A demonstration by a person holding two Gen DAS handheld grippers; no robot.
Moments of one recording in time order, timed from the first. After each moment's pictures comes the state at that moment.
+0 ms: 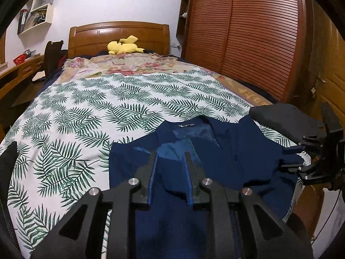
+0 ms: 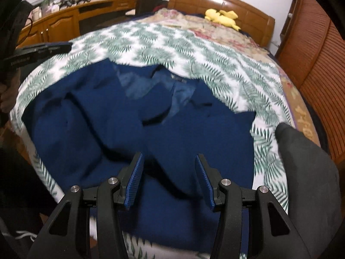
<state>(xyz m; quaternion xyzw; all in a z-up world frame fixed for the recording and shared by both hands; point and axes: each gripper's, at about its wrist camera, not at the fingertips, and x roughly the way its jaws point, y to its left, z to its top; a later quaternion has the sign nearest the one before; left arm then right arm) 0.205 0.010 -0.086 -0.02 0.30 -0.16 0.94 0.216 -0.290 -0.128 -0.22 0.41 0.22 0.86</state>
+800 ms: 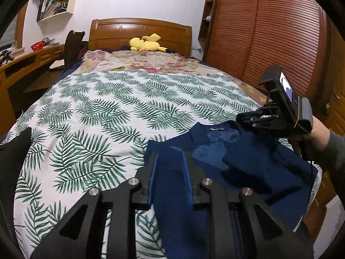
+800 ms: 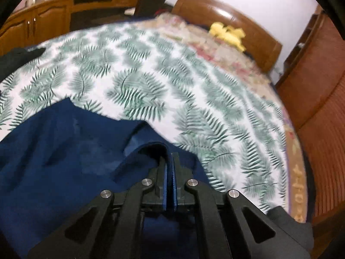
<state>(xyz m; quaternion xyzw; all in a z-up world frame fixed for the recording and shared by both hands) 0.221 0.070 -0.099 -0.06 0.31 -0.10 0.95 0.391 -0.173 -0.126 -0.29 0.39 0.19 0.85</state>
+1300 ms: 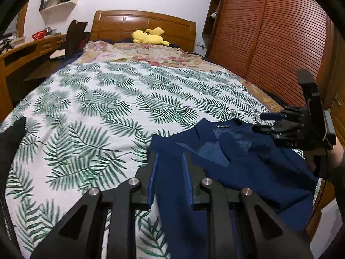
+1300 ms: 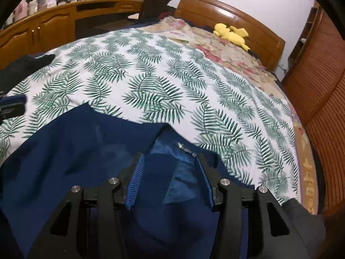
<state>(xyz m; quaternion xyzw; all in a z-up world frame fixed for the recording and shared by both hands) 0.241 0.076 -0.118 -0.08 0.32 -0.11 0.94 0.354 -0.172 -0.117 -0.25 0.37 0.21 0.87</state>
